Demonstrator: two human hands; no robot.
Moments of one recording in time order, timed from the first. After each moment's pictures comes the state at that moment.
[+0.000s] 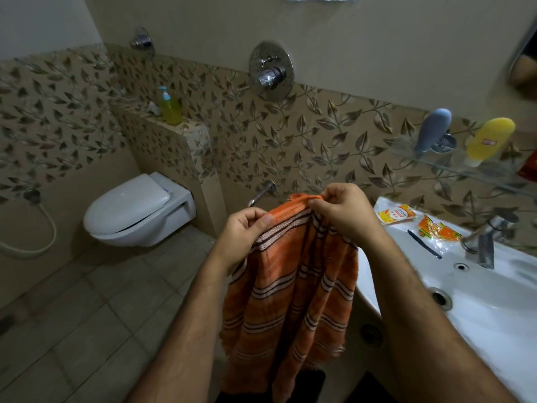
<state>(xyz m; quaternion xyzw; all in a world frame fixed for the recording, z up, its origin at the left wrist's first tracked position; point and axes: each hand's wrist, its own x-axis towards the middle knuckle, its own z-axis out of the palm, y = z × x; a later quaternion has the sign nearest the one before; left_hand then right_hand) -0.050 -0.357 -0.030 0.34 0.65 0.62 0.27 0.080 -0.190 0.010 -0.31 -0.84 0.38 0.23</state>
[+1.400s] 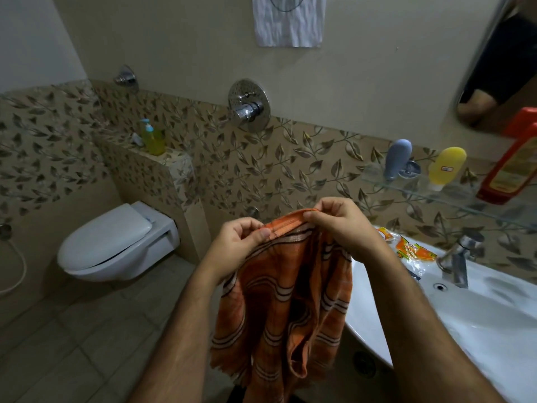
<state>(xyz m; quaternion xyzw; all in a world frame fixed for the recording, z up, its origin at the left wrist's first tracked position) -0.041 -0.324 0.006 0.37 0.64 0.61 0.28 0.107 -0.158 0.033 -0.20 -0.76 0.57 0.25</state>
